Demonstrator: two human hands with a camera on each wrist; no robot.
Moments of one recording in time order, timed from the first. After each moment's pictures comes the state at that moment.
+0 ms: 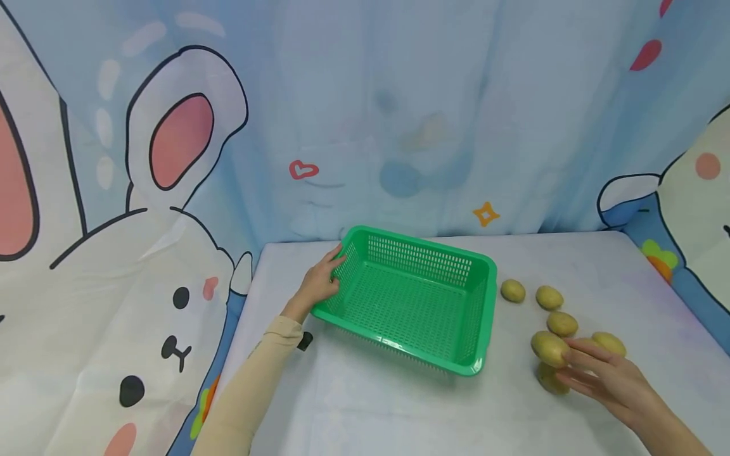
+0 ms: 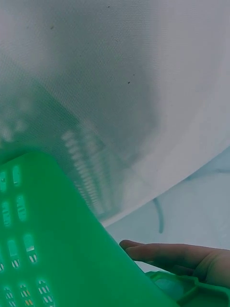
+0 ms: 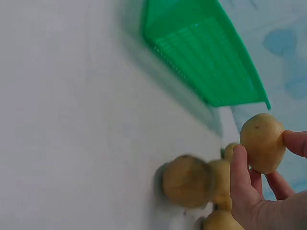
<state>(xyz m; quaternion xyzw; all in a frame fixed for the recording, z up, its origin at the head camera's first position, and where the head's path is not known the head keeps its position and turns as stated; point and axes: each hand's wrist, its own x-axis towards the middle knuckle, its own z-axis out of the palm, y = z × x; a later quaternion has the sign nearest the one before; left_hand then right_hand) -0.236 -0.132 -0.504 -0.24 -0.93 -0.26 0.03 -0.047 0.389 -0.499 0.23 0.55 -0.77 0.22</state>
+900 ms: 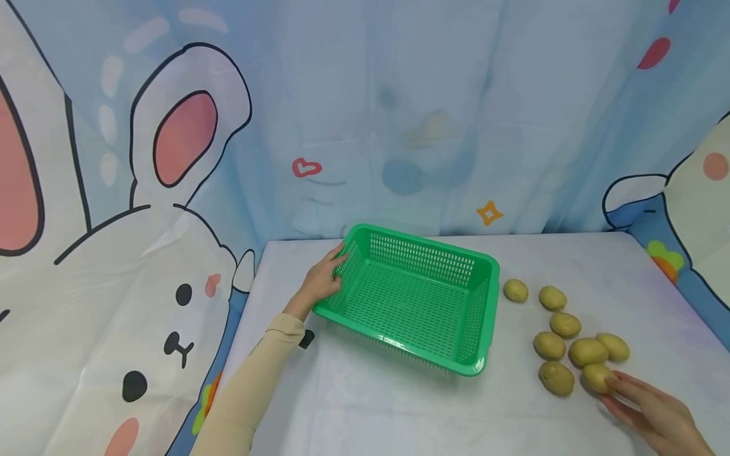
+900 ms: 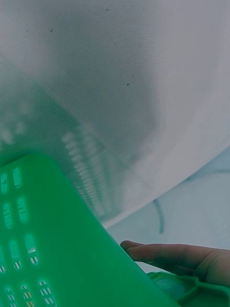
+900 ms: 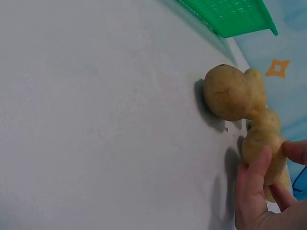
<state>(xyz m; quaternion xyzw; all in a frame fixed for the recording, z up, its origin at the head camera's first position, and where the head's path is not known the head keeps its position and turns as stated) -0.238 -0.132 -0.503 -0.25 -0.93 -0.25 0.04 -0.038 0.450 -0.572 0.45 0.57 -0.67 0.13</state>
